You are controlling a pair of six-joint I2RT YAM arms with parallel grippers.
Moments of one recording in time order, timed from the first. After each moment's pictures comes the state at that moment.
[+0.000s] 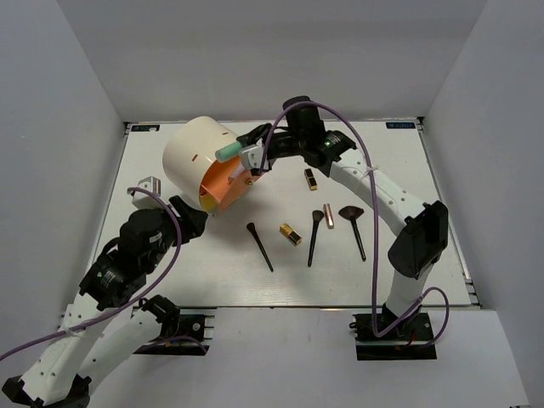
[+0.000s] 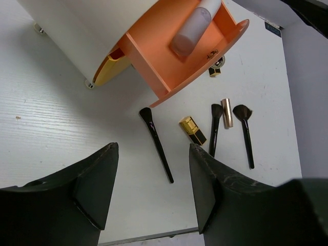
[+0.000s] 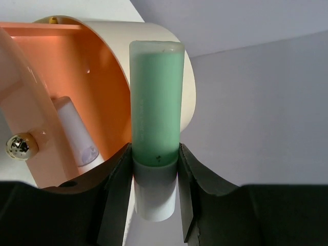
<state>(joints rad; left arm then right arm) -0.59 0.57 0.90 -0.73 -0.31 -0.70 0.71 1.80 1.81 -0.42 -0.71 -1.38</state>
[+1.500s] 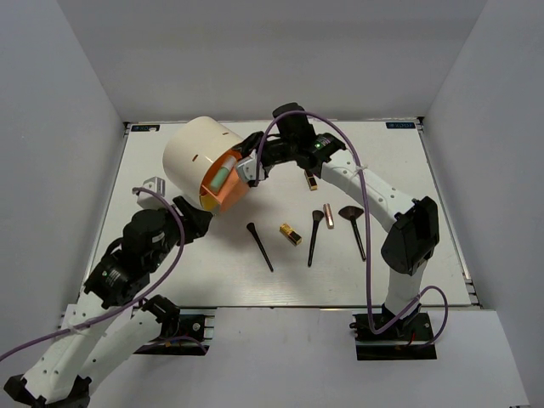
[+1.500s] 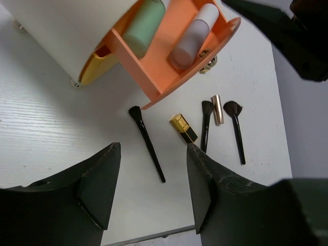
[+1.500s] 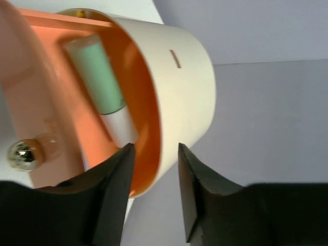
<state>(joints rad) -0.59 0.56 0.86 -0.68 -0.28 -0.72 0.75 1.86 1.83 -0.50 -0.70 -1.57</state>
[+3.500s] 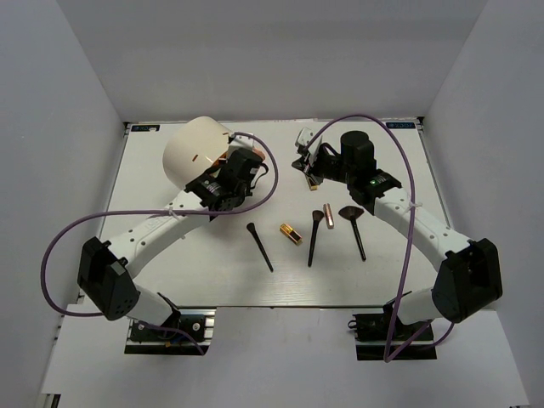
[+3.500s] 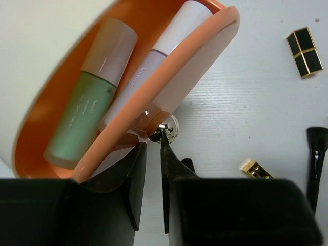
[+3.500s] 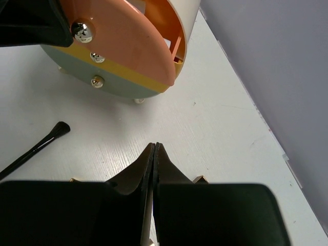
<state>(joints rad) -0.74 1.45 1.29 -0.57 -0.60 -0.36 0.52 1.41 1.13 -0.02 -0.52 -0.51</state>
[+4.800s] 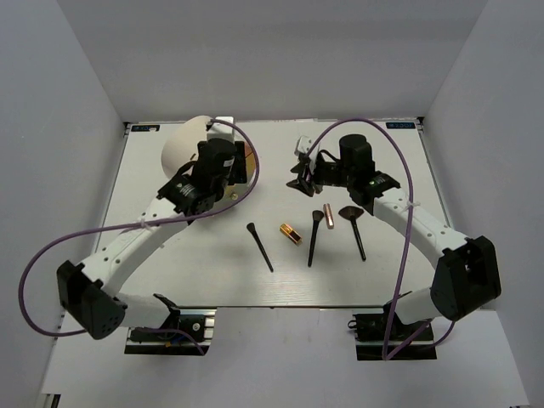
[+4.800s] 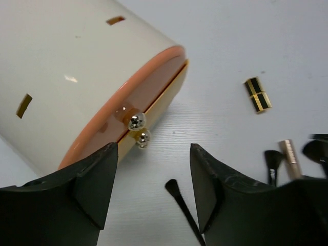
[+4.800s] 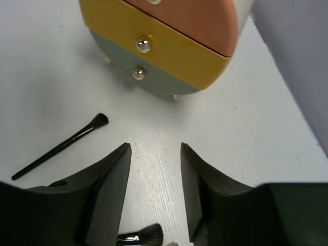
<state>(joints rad) -0.66 1.34 1.28 -0.46 -0.53 -0.31 0.51 1.41 1.10 -0.06 -0.67 -0.51</state>
